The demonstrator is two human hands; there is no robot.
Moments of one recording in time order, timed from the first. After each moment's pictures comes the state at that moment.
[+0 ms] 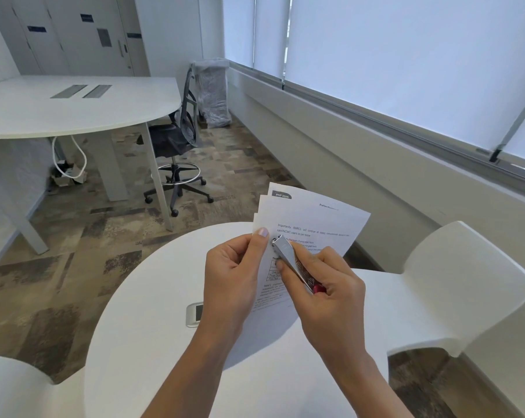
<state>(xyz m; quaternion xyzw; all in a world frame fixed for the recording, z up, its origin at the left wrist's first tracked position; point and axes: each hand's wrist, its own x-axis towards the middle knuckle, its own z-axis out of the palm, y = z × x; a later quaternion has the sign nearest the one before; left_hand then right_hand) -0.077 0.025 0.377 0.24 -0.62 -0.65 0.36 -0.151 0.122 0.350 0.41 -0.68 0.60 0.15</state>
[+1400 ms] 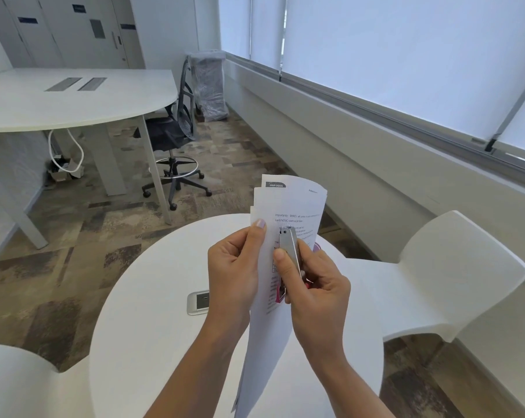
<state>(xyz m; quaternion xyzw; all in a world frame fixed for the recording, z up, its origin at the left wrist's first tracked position) -0.073 0.036 0.368 0.23 -0.55 -0.71 0.37 -0.119 0.120 0.344 0.29 -0.59 0.75 0.00</state>
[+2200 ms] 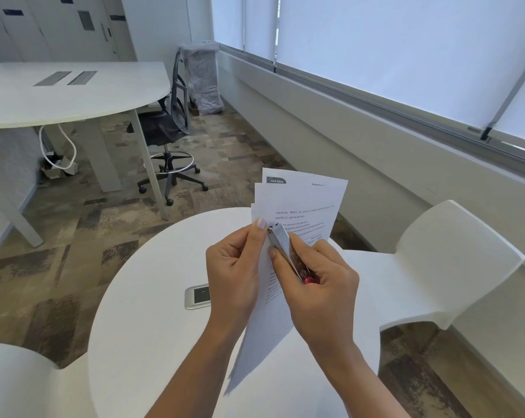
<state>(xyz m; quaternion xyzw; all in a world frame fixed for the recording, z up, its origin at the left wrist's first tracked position) -0.075 0.047 0.357 0.21 -0.58 -0.67 0.42 -0.126 0.135 0.343 0.36 -0.69 0.62 0.13</state>
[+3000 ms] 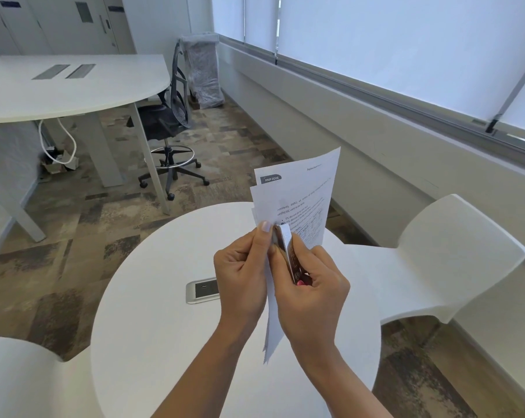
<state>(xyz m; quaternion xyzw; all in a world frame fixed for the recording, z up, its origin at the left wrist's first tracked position) -0.082 0.056 0.344 0.17 -0.54 -0.69 0.44 -0.113 0.122 0.331 0.31 -0.67 0.66 0.16</state>
